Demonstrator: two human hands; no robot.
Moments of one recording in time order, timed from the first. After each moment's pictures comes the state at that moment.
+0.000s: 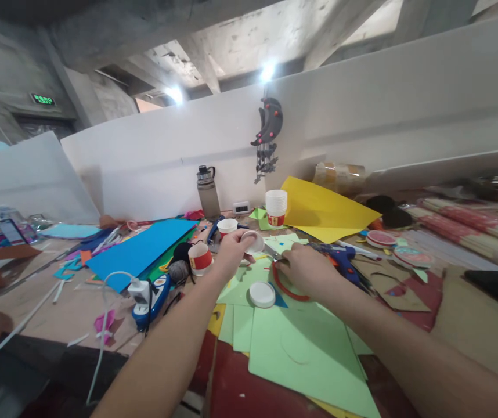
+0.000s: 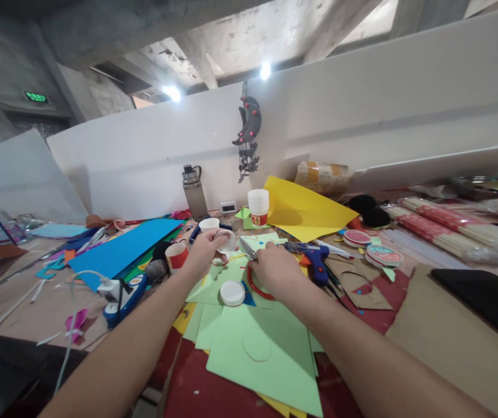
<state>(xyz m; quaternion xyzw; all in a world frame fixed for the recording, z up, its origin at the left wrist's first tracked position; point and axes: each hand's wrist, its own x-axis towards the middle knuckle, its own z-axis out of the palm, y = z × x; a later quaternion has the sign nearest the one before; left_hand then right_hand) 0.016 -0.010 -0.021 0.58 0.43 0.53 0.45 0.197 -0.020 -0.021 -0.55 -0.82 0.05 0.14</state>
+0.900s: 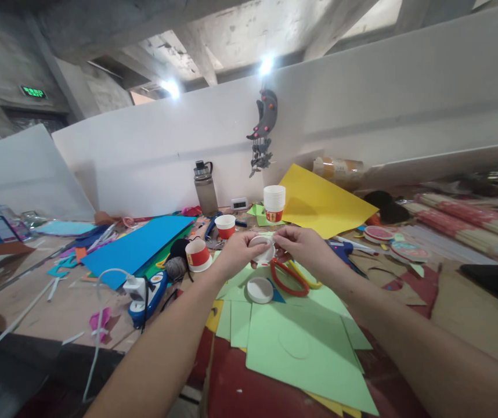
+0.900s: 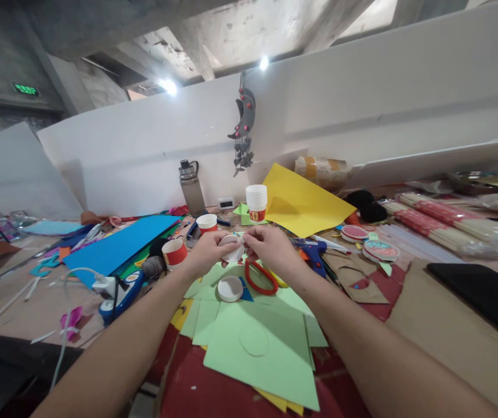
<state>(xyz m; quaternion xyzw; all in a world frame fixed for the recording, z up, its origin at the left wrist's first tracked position) 0.026 -0.020 -0.014 0.69 0.43 0.41 0.43 0.200 -0.011 -0.011 -0.41 -0.68 0.45 0.41</state>
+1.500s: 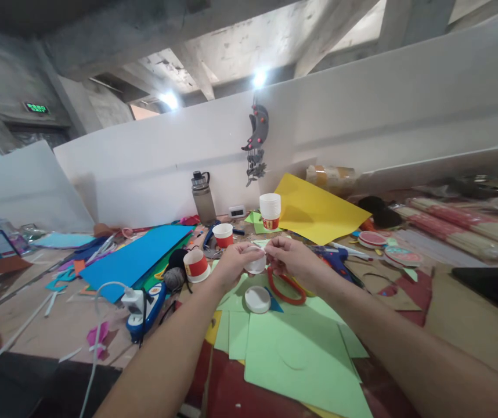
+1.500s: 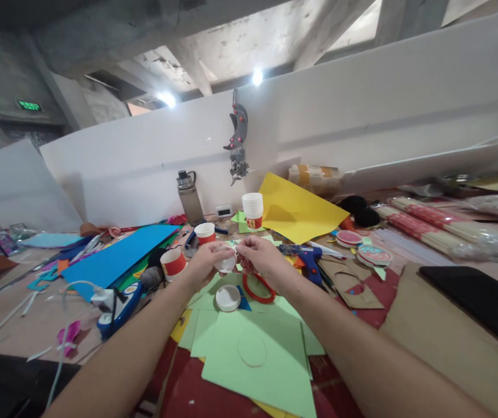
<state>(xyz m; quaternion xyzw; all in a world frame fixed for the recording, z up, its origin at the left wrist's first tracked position) 0.029 -0.022 -0.017 0.55 0.42 0.46 0.55 0.191 -0.014 -0.012 -0.39 -0.59 0.58 0.41</state>
